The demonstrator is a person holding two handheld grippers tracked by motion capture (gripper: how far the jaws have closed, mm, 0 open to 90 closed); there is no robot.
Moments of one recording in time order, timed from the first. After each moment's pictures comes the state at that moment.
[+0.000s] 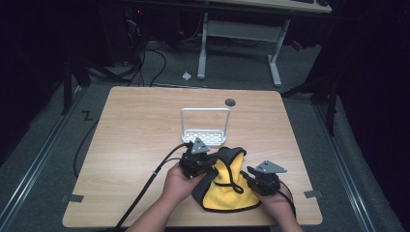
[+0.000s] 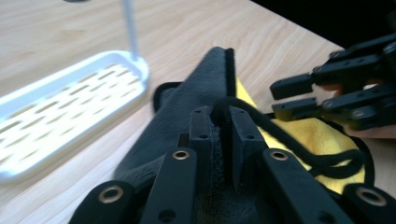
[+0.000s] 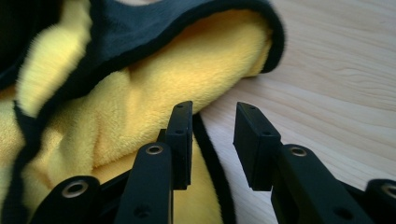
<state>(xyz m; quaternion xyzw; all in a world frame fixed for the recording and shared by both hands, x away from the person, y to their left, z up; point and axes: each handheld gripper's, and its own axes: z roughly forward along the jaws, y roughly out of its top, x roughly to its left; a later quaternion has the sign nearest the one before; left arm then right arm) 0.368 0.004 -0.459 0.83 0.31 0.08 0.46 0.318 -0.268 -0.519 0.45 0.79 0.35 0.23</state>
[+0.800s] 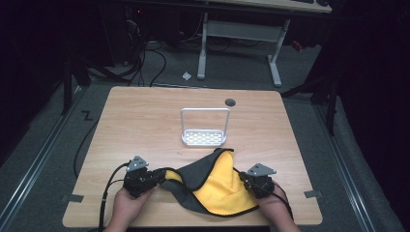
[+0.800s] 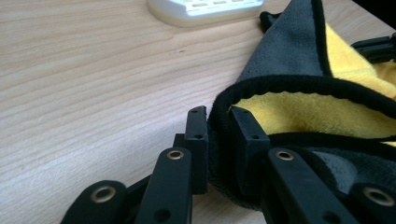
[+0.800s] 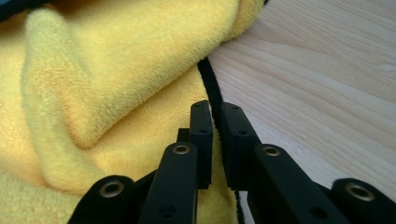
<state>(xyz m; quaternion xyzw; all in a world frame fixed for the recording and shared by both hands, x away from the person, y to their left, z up) 0.342 0.148 -0.516 0.78 0.43 0.07 0.45 0.315 -0.255 -0.526 0.43 0.82 0.31 0.23</state>
